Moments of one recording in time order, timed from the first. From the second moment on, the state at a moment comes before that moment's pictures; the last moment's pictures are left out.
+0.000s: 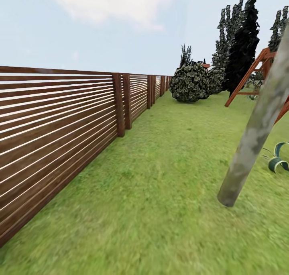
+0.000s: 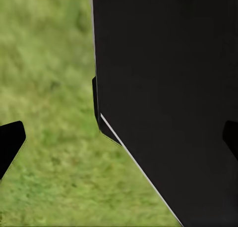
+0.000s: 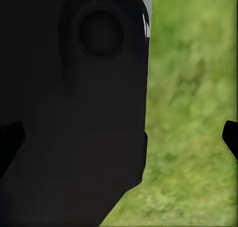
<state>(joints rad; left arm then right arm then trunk) 0.09 0.04 0.00 -0.02 0.00 0.00 0.00 -0.05 -0.03 0.00 0.05 0.00 0.00 0.00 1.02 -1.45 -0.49</state>
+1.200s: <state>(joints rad) 0.09 0.04 0.00 -0.02 0.00 0.00 0.00 -0.05 -0.03 0.00 0.05 0.00 0.00 0.00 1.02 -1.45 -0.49</state>
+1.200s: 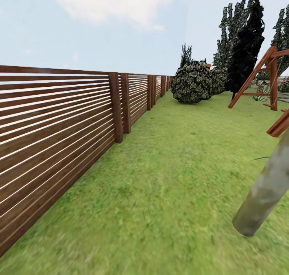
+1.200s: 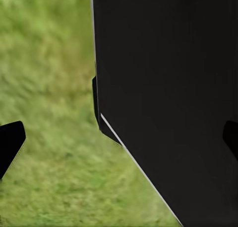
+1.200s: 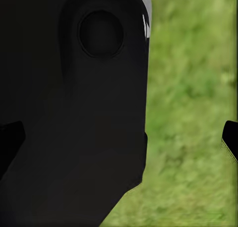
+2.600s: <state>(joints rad) 0.09 0.04 0.00 -0.02 0.00 0.00 0.00 -0.05 -0.03 0.00 0.05 0.00 0.00 0.00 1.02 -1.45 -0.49</state>
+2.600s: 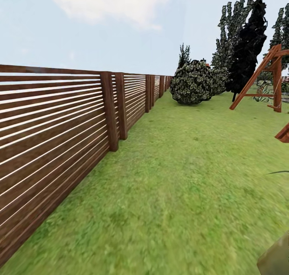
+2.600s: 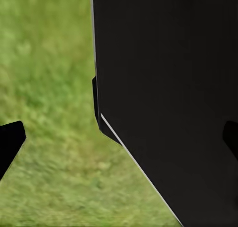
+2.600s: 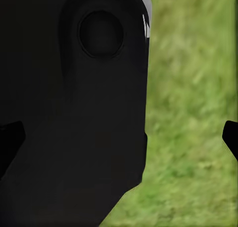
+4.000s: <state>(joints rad) 0.09 0.04 0.00 -0.02 0.00 0.00 0.00 -0.05 -0.03 0.00 0.05 0.00 0.00 0.00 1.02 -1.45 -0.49</state>
